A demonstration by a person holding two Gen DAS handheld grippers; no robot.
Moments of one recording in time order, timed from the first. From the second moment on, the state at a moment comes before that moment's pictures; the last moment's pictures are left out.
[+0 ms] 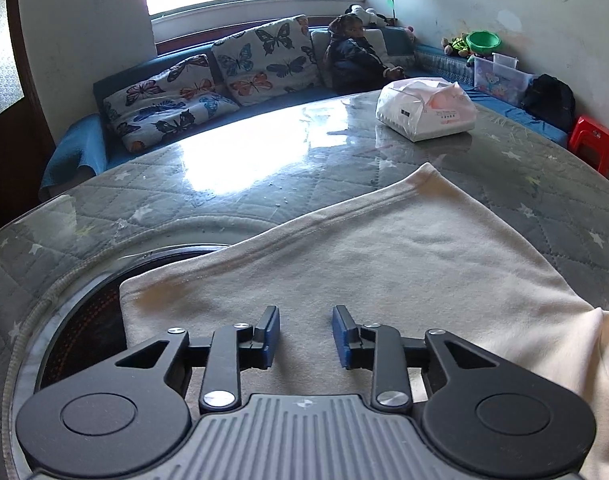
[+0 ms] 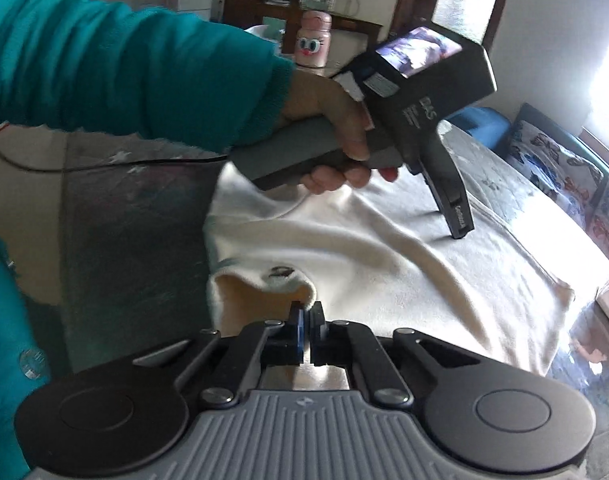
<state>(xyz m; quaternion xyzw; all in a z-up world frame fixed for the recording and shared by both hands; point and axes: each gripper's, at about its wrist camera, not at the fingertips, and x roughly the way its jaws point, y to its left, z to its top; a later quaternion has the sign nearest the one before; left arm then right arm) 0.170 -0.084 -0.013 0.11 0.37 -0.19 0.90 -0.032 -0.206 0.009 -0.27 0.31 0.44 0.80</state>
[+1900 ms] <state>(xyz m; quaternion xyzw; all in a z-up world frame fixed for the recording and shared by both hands) -0.026 -0.164 -0.012 0.17 0.31 -0.39 0.85 0.026 -0.445 0.045 -0.12 0.31 0.03 0.94</state>
